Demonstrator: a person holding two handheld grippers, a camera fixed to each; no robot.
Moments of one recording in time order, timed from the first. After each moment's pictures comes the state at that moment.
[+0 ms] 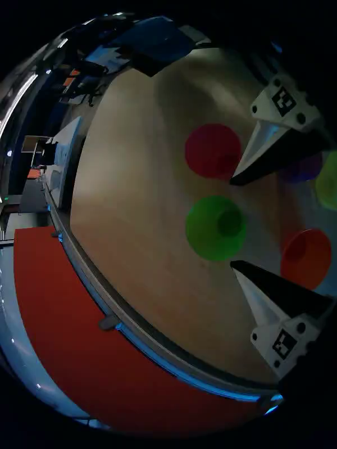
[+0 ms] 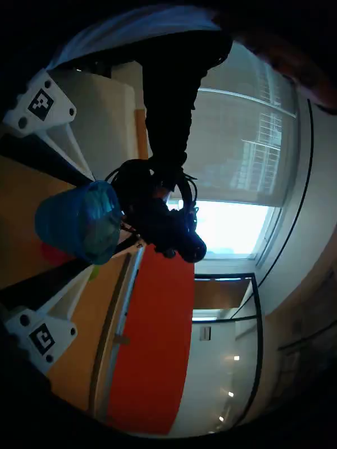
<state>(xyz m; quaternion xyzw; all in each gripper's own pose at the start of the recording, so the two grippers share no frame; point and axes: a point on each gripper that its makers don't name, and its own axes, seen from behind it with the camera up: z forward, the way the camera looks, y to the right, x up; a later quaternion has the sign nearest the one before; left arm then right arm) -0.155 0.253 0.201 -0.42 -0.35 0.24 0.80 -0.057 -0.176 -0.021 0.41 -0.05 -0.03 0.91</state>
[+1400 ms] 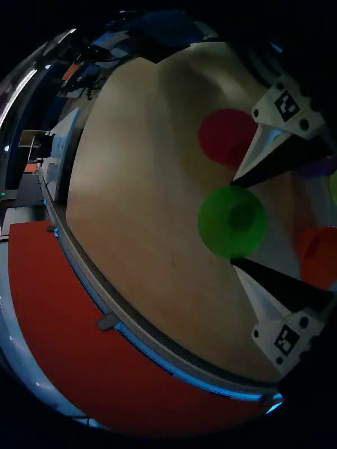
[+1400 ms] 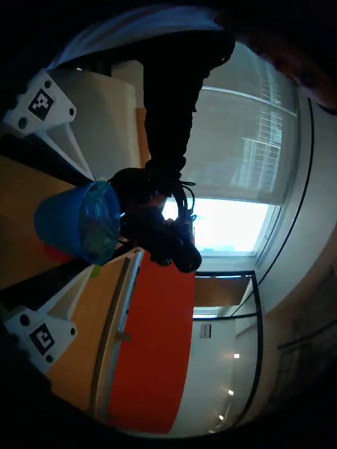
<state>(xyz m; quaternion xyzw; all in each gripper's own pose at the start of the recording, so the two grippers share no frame) -0.166 0.268 0.220 -0.40 -0.36 0.25 0.81 -0.058 -0.168 -0.023 0.41 -0.05 -0.03 0.91</state>
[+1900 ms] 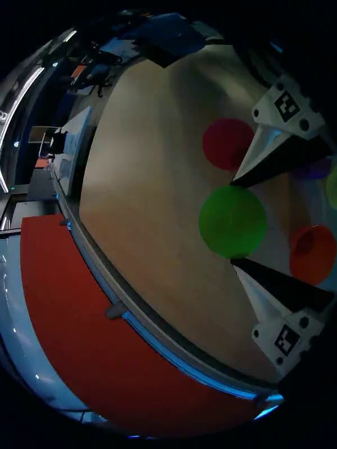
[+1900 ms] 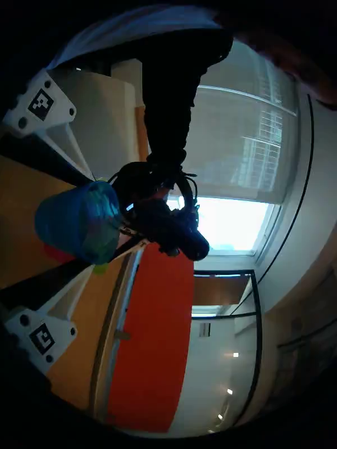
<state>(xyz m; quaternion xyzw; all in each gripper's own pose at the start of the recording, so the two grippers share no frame) -0.138 0.254 0.219 -0.40 -0.33 0.22 0.83 -0.053 -0.167 -0.027 0.40 -0.05 -0.03 0.91</state>
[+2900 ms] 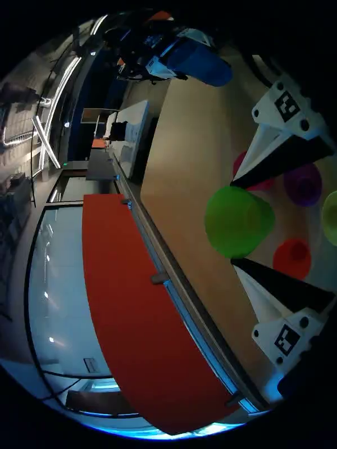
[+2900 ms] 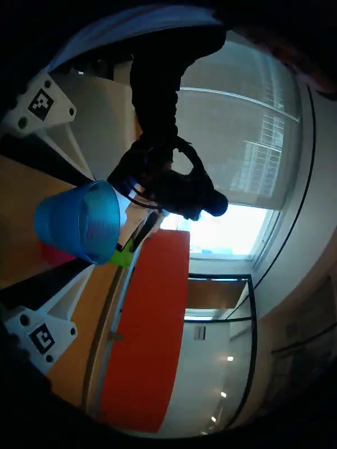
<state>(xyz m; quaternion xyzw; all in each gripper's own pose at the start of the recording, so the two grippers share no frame) -0.043 0.225 0.174 -0.36 -0.19 0.11 0.91 -0.037 -0.179 -0.044 0.41 -0.04 -0.04 0.91</state>
